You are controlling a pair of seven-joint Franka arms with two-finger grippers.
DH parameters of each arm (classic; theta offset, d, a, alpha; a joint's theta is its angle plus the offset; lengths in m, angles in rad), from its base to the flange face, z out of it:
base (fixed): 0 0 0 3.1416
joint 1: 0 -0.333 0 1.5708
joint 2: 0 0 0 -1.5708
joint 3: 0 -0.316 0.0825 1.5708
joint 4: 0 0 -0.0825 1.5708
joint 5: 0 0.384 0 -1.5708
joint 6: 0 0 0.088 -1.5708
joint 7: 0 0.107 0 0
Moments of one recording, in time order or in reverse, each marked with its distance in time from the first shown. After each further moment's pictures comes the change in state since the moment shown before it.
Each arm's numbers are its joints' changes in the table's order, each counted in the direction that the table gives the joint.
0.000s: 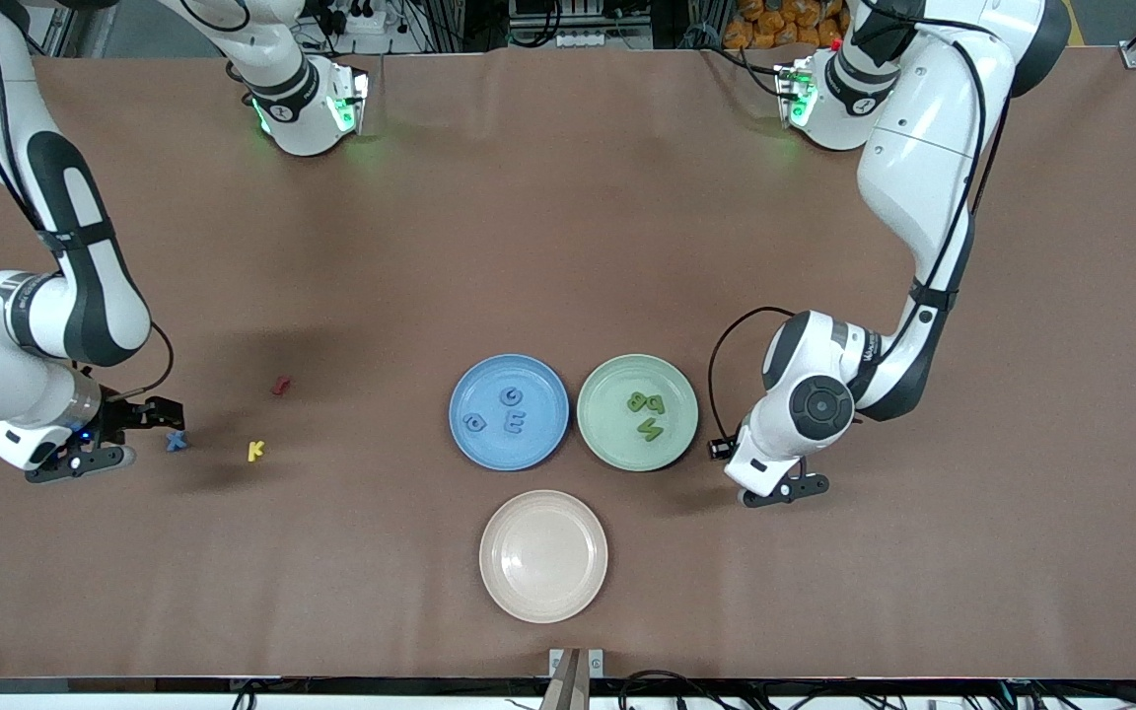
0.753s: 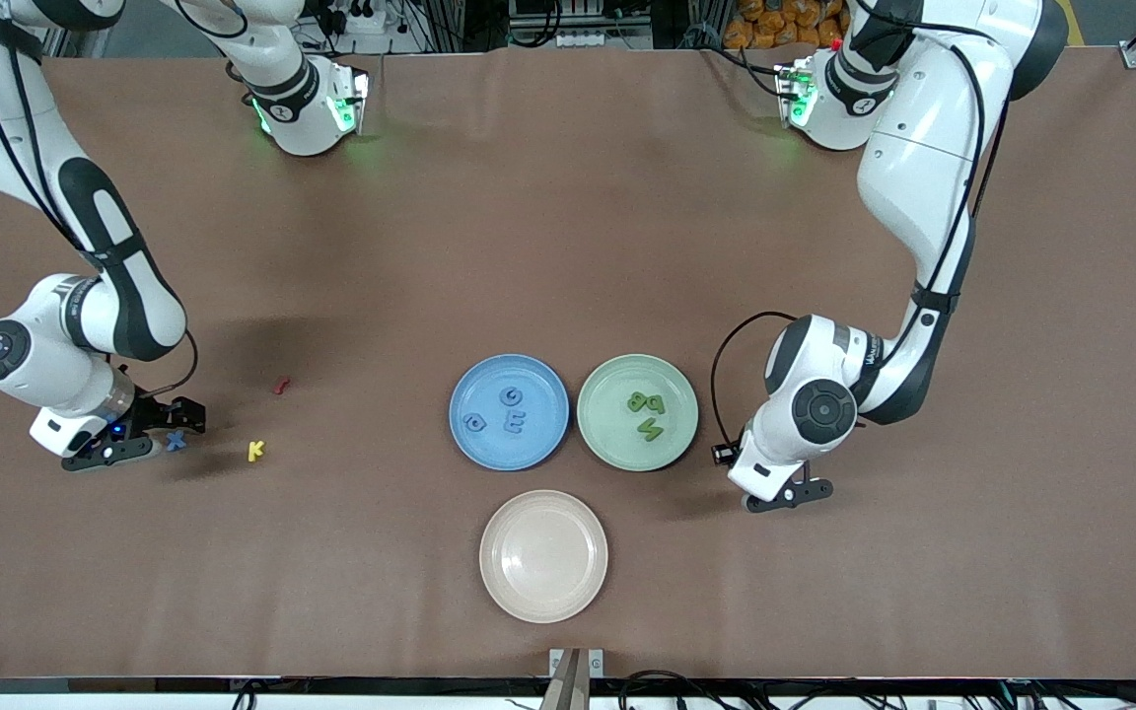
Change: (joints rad) left arm 0.004 0.012 -0.013 -0.024 0.002 -0.001 0.000; right arm 0.021 0.067 0.001 0.120 0.000 -0.262 -0.008
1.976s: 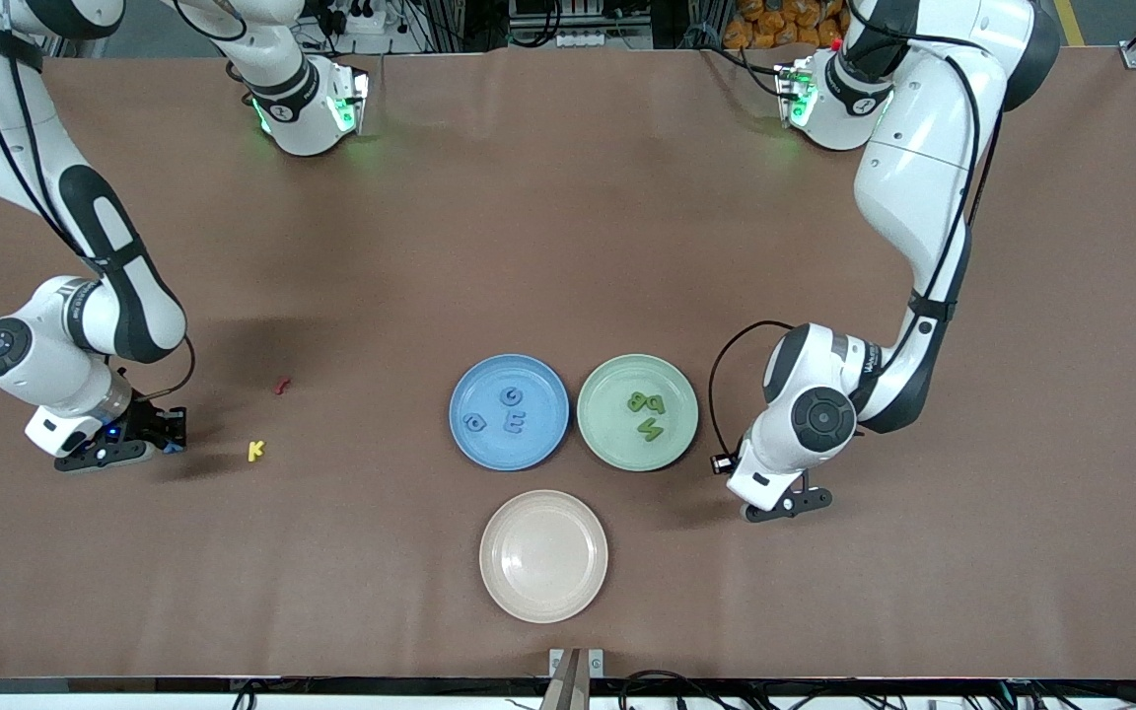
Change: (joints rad) left arm 0.002 0.038 -0.002 -0.067 0.000 0.000 0.000; right arm 0.006 0.019 0.008 -0.001 0.008 -0.066 0.009
